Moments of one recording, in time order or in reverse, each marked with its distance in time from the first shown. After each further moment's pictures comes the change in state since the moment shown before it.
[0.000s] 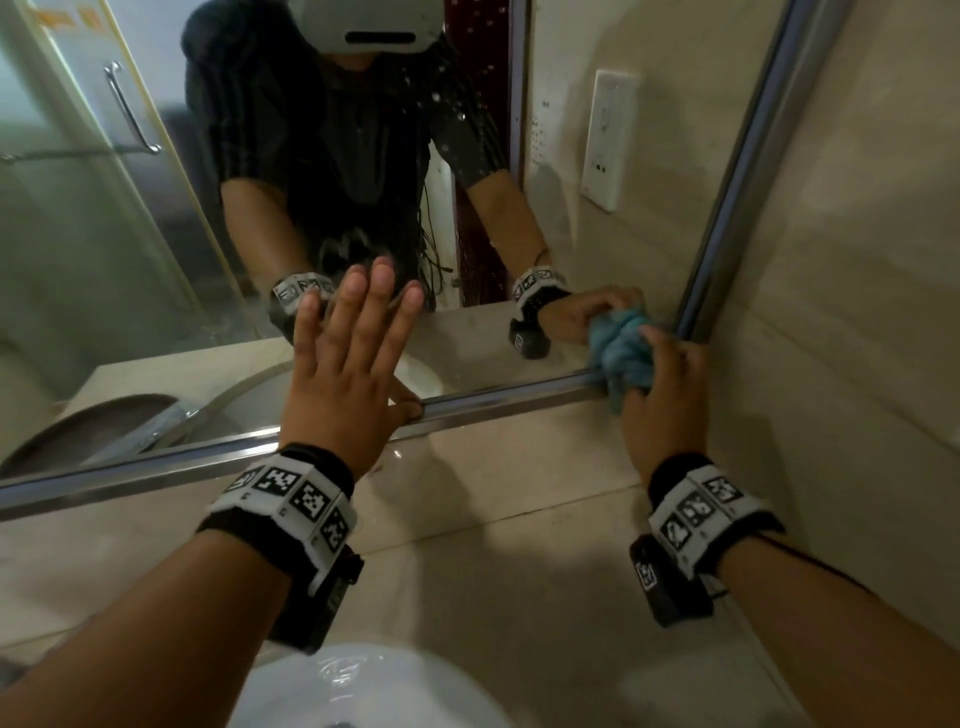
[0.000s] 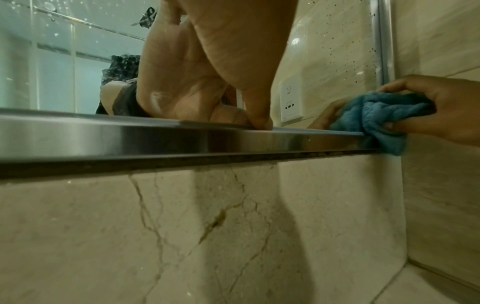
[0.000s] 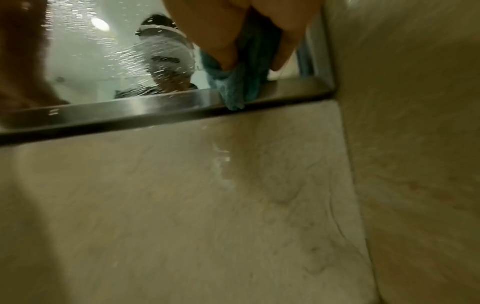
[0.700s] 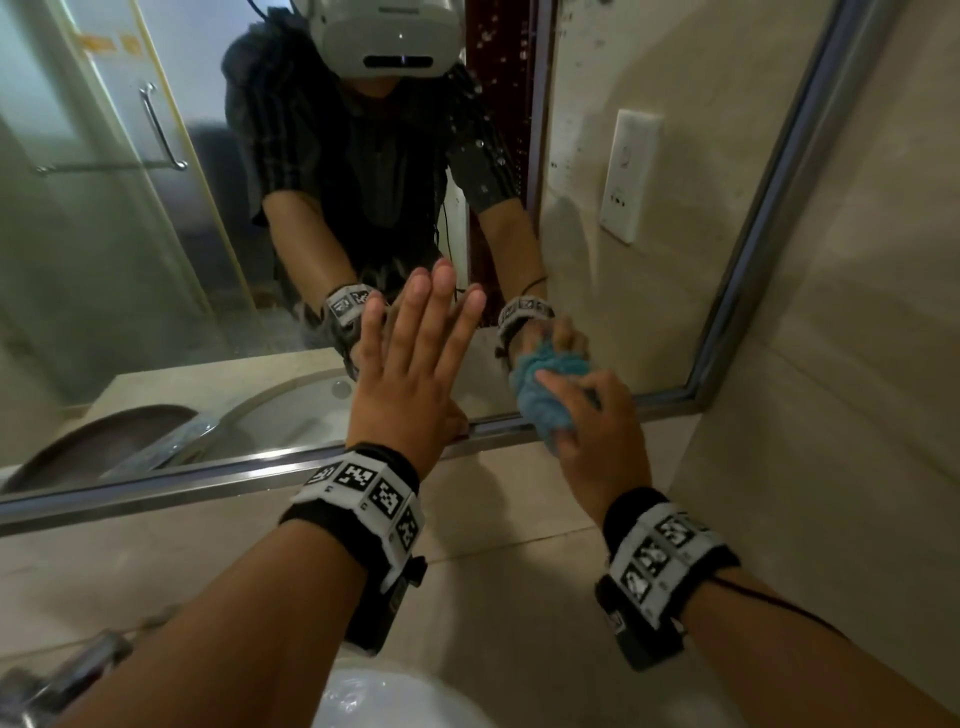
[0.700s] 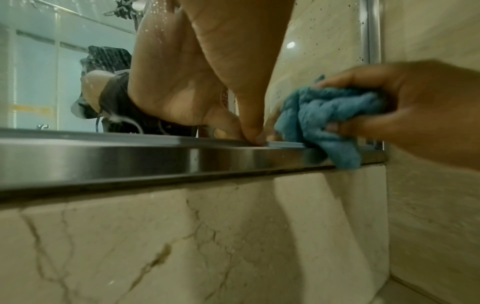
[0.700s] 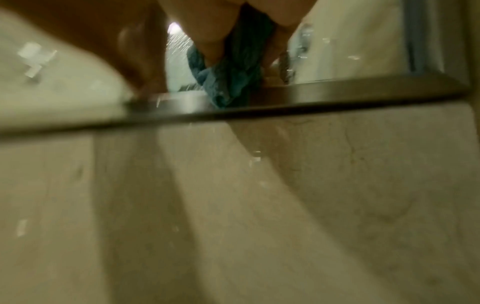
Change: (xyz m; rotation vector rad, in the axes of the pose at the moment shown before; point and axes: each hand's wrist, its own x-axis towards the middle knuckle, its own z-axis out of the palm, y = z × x) left_hand 0.026 0.021 -0.009 0.024 0.004 -0.049; right_hand -0.019 -0.060 0.024 -0.115 -0.118 -0.412
